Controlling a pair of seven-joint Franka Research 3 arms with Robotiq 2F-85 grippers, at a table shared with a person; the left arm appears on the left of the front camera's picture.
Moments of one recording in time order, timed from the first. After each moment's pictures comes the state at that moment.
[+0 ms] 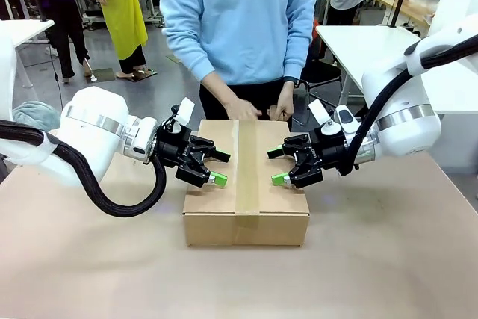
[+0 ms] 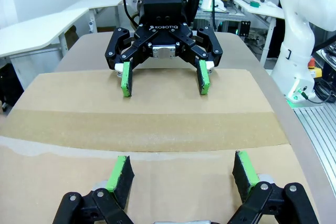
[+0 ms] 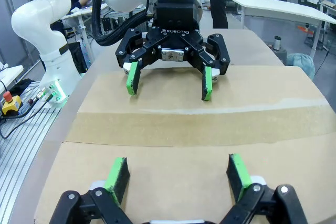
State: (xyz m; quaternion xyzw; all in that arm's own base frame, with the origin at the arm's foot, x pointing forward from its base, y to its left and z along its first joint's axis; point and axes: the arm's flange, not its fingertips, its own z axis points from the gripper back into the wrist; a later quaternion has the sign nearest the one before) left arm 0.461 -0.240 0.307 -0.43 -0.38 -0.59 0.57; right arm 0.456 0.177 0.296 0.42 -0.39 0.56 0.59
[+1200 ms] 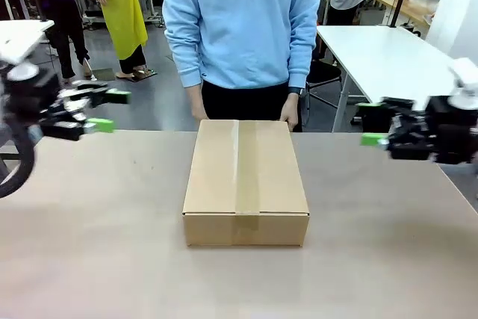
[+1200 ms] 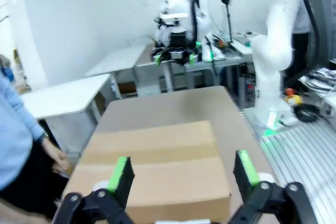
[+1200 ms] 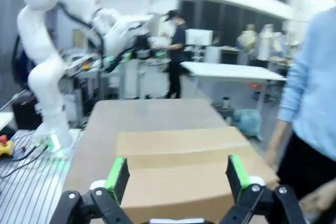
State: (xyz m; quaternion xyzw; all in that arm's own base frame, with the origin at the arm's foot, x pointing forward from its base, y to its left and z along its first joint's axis) left arm 0.395 -0.031 0.430 -0.44 -0.51 -0.53 0.51; right arm 0.365 0.012 0.402 0.41 -0.57 0.45 0.55
